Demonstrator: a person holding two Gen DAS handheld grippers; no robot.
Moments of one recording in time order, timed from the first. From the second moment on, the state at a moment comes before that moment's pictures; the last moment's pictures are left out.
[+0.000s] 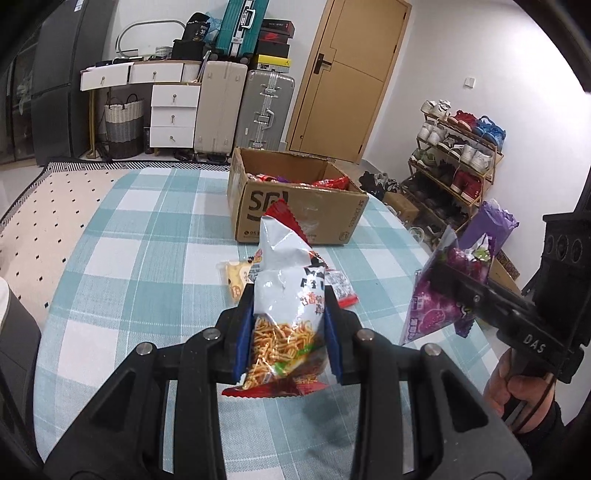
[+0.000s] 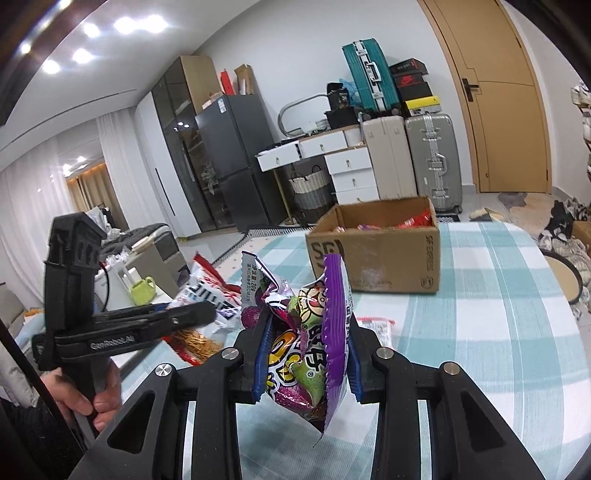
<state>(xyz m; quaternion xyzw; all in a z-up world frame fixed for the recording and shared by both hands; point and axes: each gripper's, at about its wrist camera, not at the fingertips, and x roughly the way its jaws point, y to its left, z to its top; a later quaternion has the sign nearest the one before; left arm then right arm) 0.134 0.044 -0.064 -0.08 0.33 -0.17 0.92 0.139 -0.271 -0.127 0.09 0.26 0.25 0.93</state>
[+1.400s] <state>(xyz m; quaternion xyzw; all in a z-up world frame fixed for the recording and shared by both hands) 0.480 -0.047 0.036 0.02 0.38 -0.15 0.91 0.445 -0.289 -0.028 0.04 0.33 0.20 0.92</state>
